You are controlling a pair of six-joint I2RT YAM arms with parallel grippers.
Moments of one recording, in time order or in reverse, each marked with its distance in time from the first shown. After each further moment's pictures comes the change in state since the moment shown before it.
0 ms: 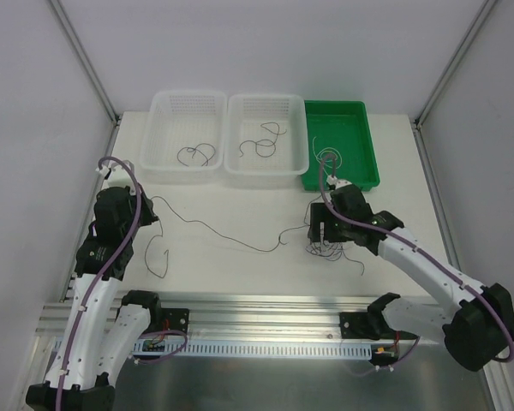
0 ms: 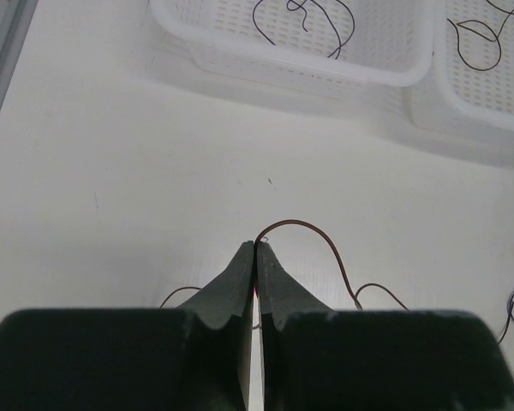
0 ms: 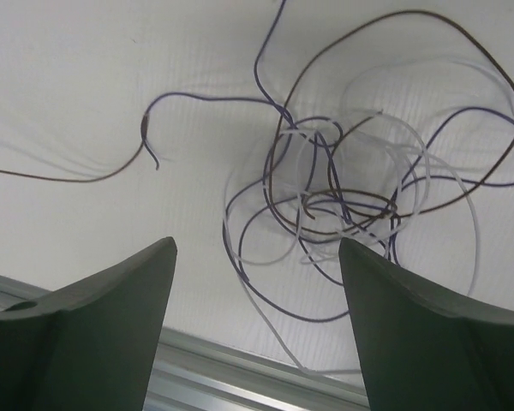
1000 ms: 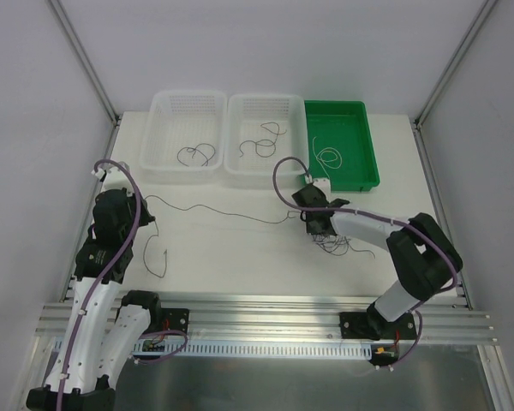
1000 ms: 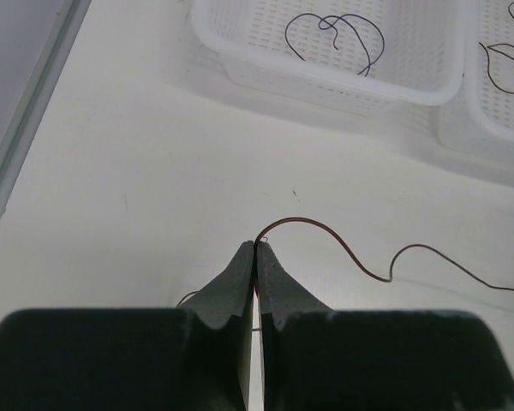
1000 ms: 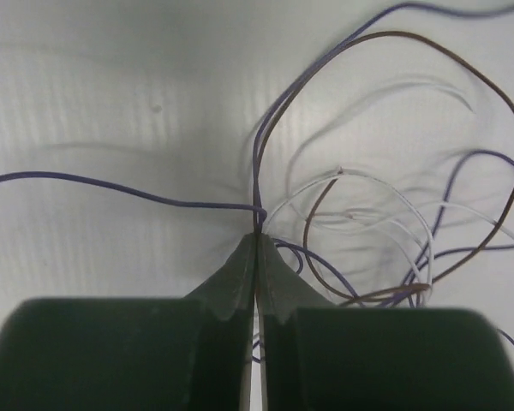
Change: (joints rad) left arm 0.000 -0.018 -0.014 0.012 -0.060 0.010; right arm 0.103 0.547 0.127 0.211 0.409 0.078
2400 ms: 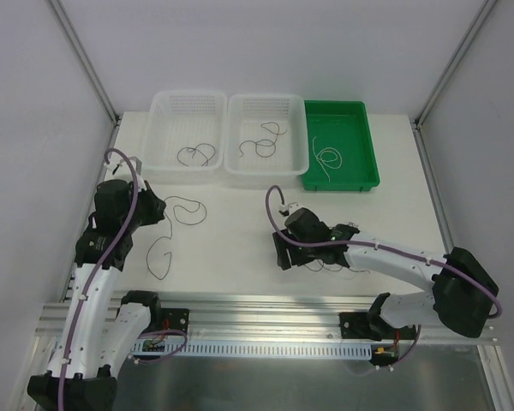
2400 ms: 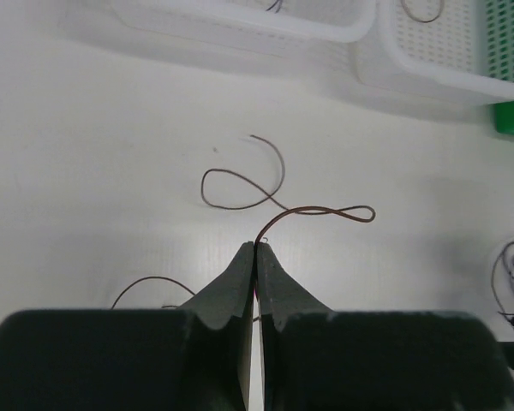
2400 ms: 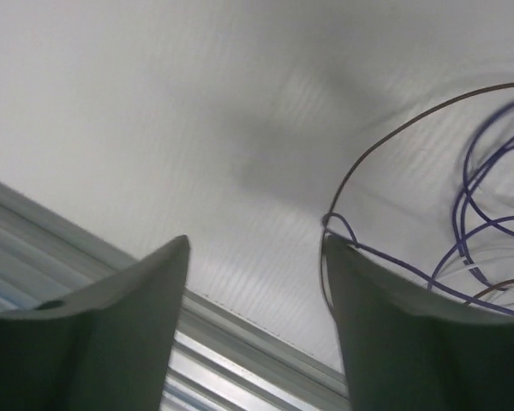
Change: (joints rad) left arm 0.033 0.084 0.031 -0.056 0.233 -0.051; right arm 0.242 -0.325 -0.163 -0.038 -0.388 0.007
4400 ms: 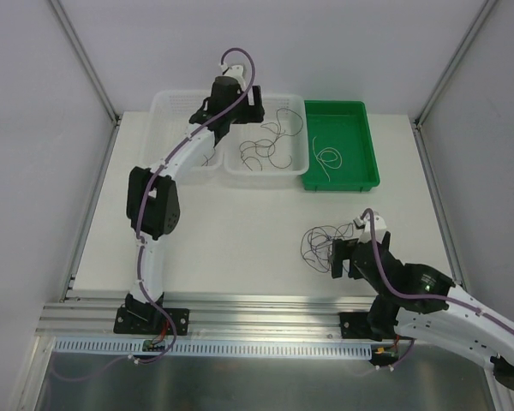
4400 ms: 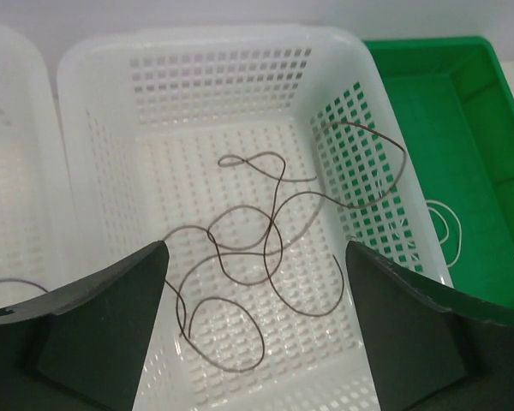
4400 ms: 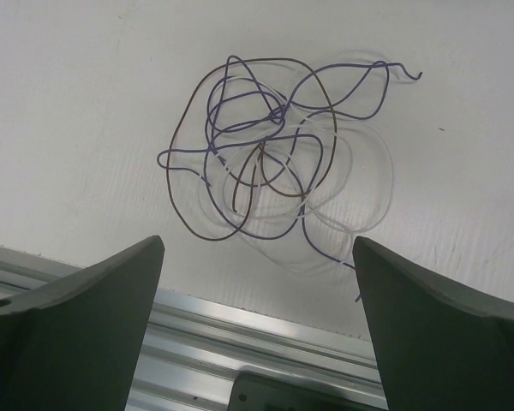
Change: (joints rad) left arm -0.345 1.468 1.225 0.405 -0.046 -0.031; right arm 0.152 -0.823 -0.101 -0.489 0.527 0.082
